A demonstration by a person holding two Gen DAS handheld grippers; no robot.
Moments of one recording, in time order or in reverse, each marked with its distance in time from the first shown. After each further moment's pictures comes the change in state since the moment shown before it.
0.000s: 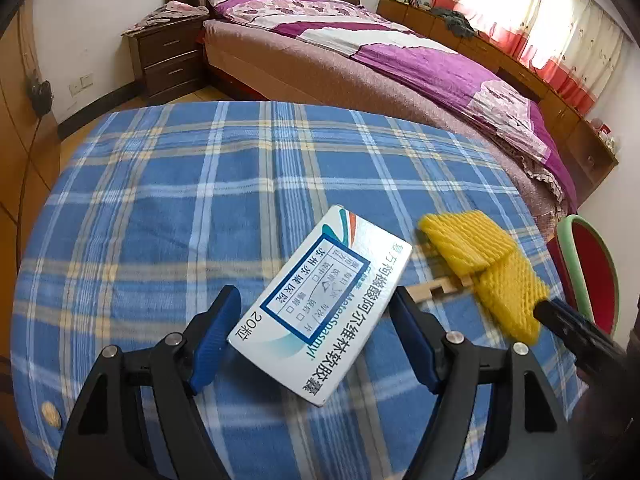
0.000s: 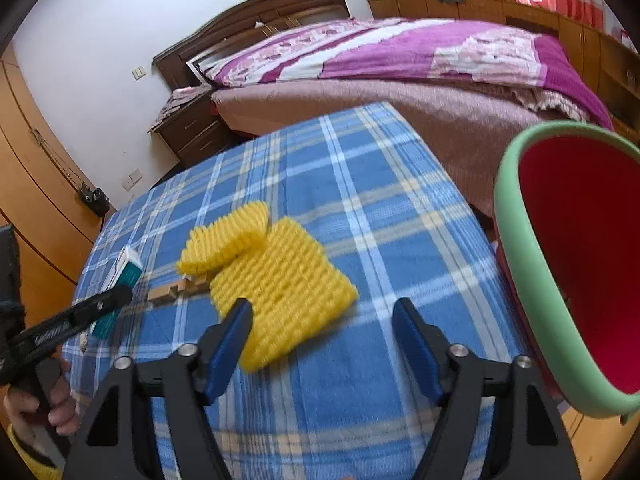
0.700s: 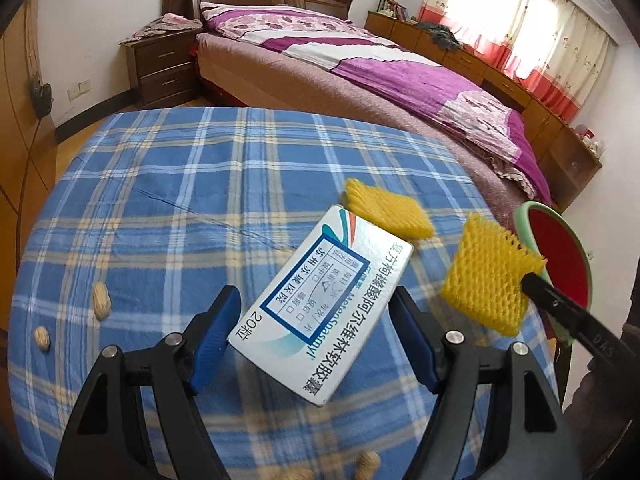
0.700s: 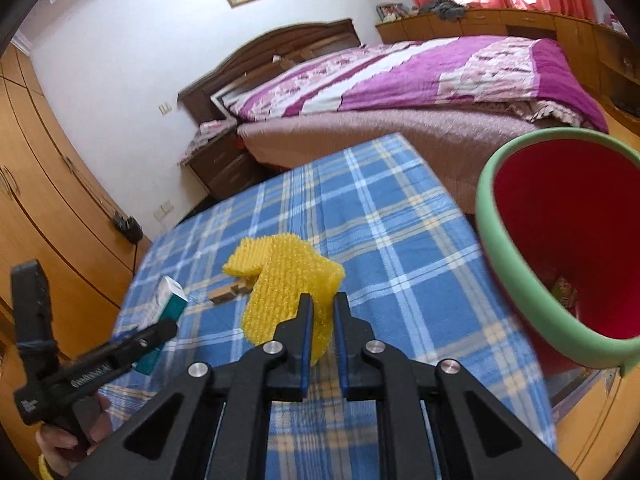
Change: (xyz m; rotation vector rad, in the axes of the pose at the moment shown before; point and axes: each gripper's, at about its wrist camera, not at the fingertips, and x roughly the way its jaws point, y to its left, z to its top) left arm -0.051 -0.032 -0.042 0.004 -0.058 -0.050; right arm -0.072 0.001 -0.026 0.049 -0.138 0.111
